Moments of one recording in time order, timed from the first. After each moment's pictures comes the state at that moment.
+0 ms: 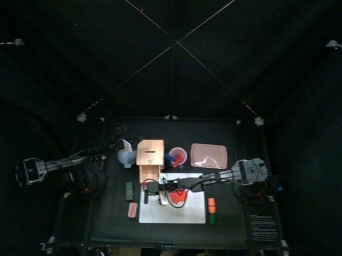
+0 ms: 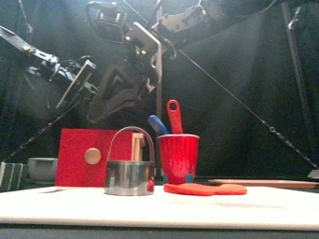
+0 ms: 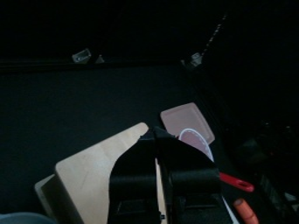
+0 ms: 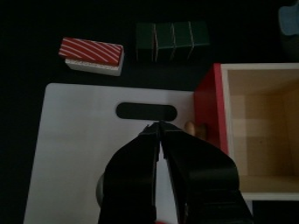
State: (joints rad) left arm 0.56 -0.30 0.89 -0.59 -0.21 -0.17; right arm 0.08 0.37 0.04 -0.08 0.41 0.04
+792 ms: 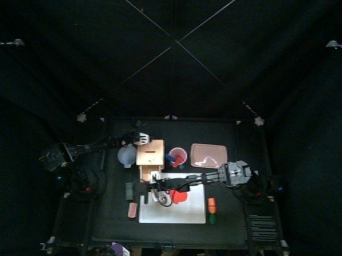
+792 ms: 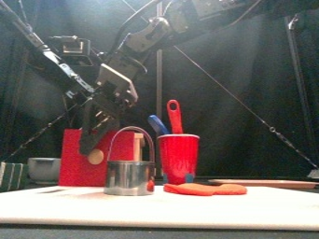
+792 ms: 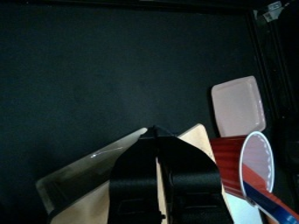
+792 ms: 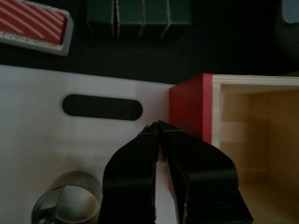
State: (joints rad) left arm 0.63 -0.07 0.72 -0.63 0.06 -0.17; right arm 0.01 0.51 -0.14 -0.21 0.58 0.04
